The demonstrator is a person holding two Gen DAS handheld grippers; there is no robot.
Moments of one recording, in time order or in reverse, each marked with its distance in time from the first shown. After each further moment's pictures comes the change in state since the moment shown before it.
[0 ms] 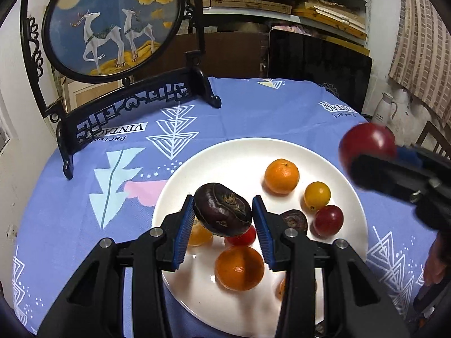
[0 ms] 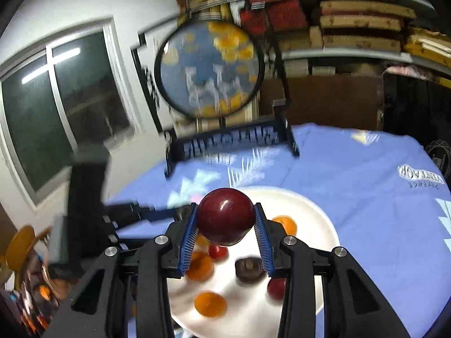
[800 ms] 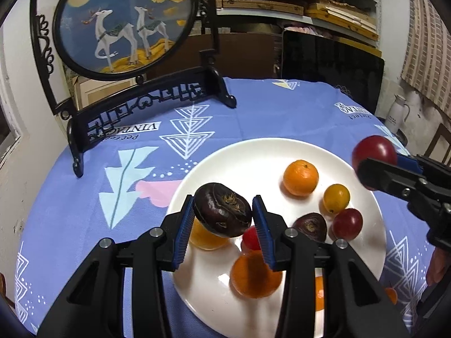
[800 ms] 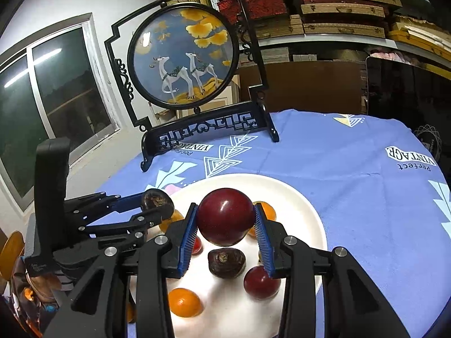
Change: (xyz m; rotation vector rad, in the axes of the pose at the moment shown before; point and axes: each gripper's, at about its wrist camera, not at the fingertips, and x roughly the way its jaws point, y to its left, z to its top) left arm 0.010 0.004 -0.003 -0.005 -0.013 0.062; right arm 0.015 -0.018 -0.008 0.059 0.031 -0.057
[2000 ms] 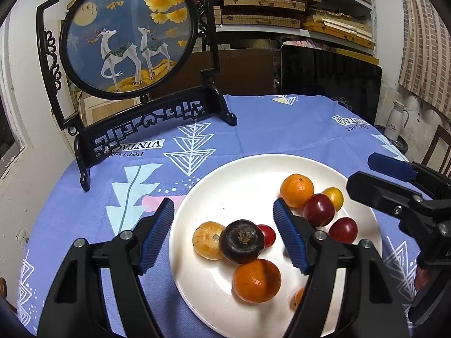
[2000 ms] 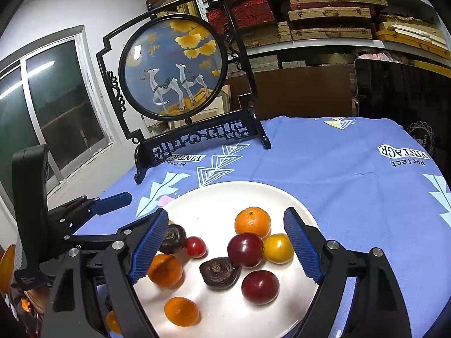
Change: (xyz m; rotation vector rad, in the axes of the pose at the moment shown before) left arm -0.017 0.000 0.002 0.007 -0.087 0.021; right arm -0.002 -0.003 -0.003 0.042 -0.067 -0.029
